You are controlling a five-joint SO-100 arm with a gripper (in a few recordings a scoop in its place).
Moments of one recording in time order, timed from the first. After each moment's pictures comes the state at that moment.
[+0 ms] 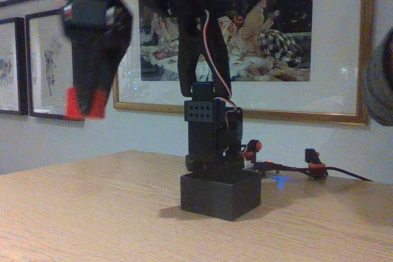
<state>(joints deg) 3.3 80.4 66.2 97.7 22.5</state>
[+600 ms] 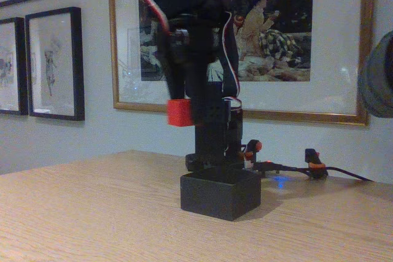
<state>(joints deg) 20.3 109.2 105.3 98.1 42.5</state>
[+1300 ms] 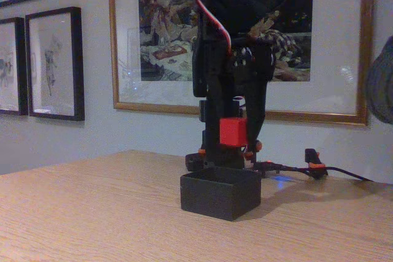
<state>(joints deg) 35.8 110.7 115.5 86.9 33.6</state>
